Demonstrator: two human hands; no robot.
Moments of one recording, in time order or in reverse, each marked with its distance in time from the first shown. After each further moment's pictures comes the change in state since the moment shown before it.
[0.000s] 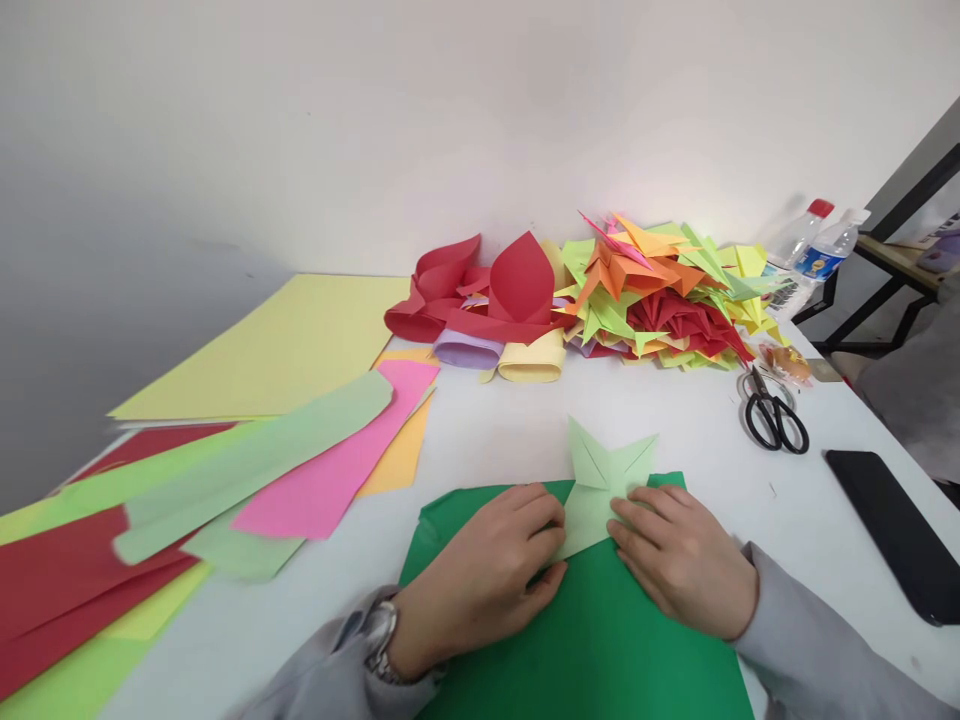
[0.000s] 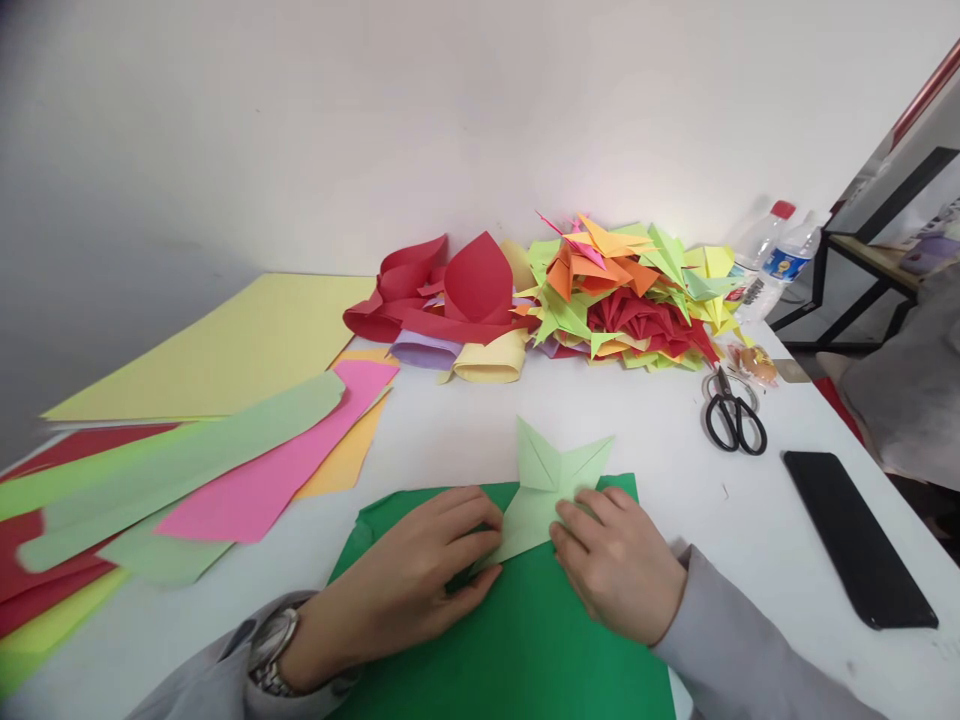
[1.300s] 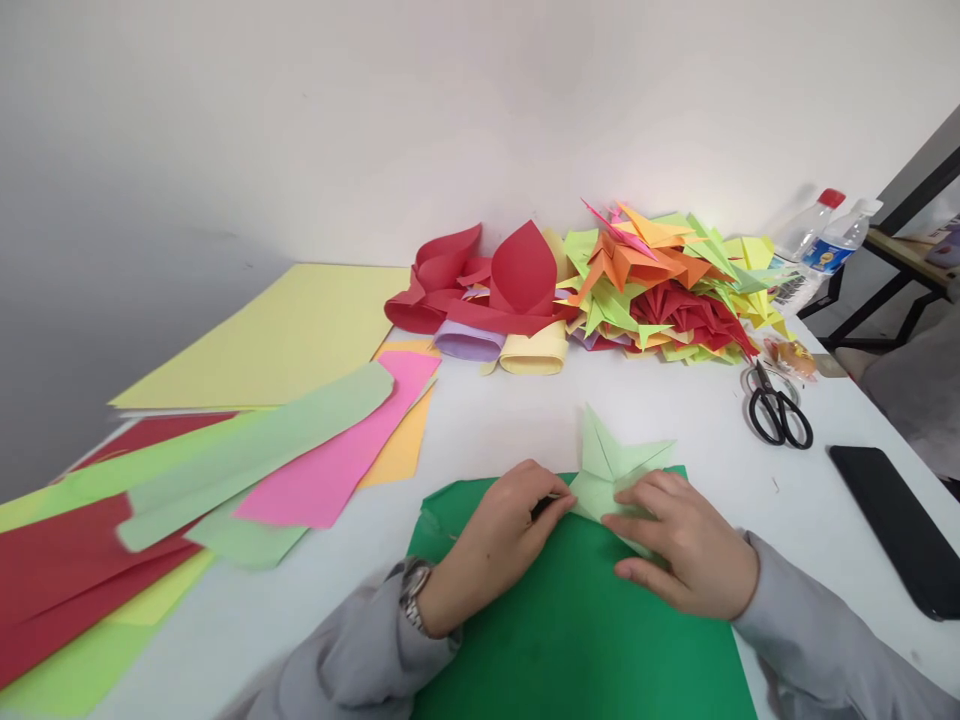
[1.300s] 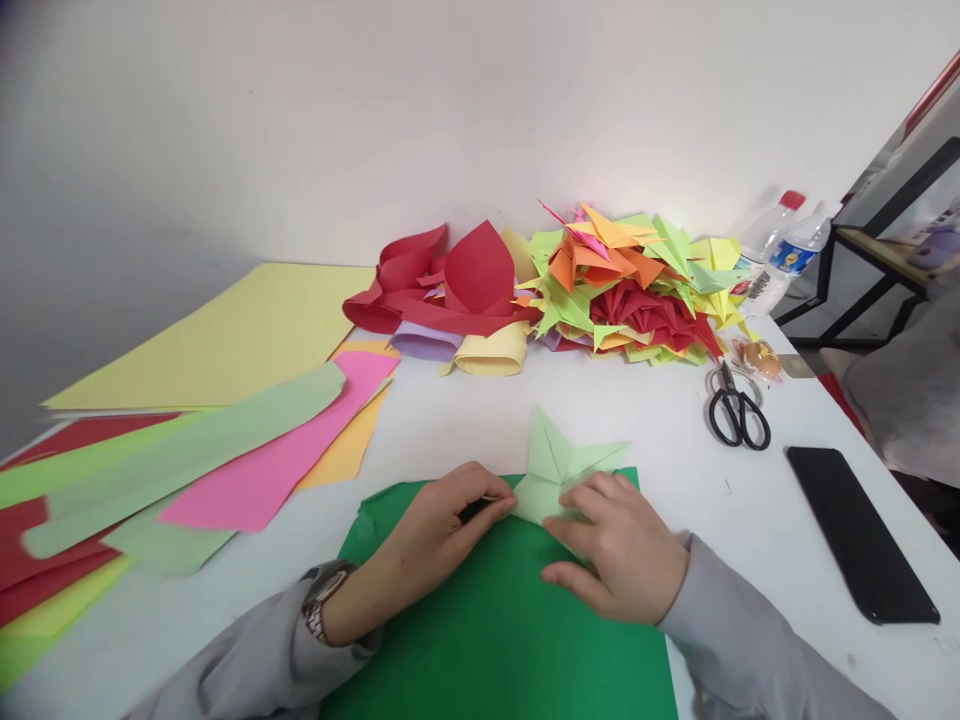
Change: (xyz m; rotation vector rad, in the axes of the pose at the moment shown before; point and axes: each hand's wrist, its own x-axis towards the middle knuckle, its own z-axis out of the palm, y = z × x) left_hand 0.007 -0.011 0.018 -0.325 0.093 -0.411; right_hand -0.003 0.013 -0.002 0.383 -0.198 0.127
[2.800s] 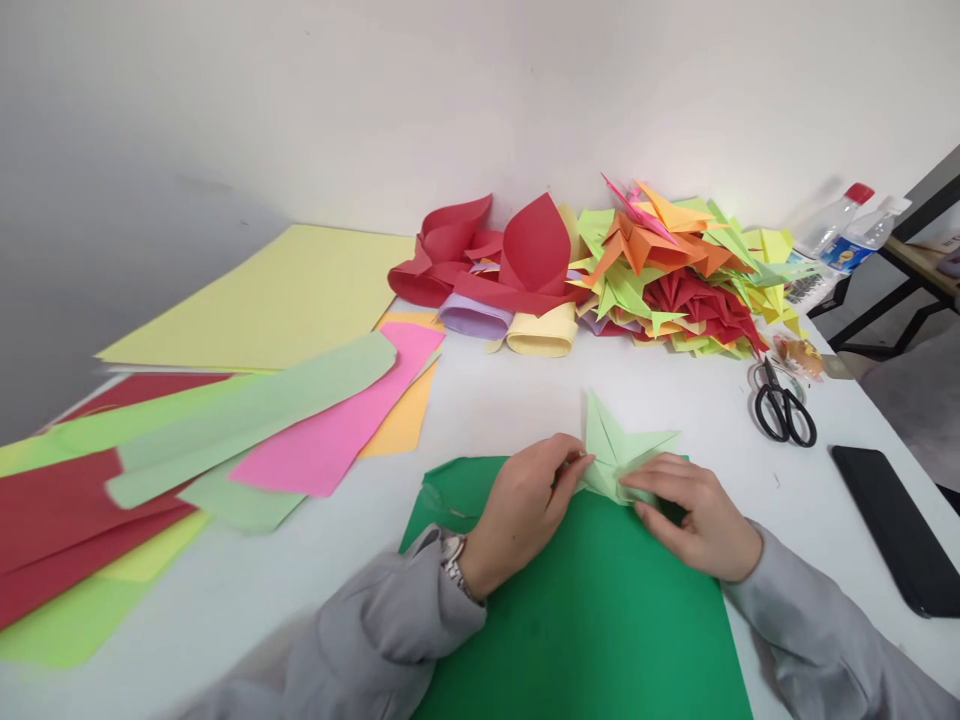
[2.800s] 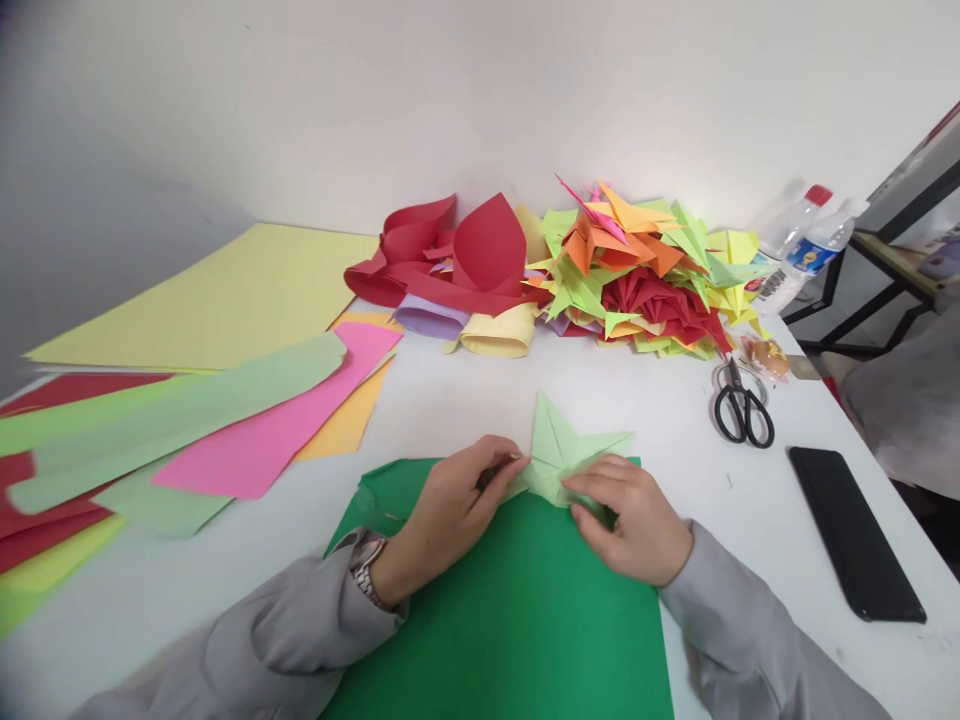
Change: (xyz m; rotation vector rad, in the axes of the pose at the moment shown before) left_hand 0.009 0.009 0.017 0.004 0.234 0.003; right_hand 0.008 0.009 -0.003 0.271 0.223 0.055
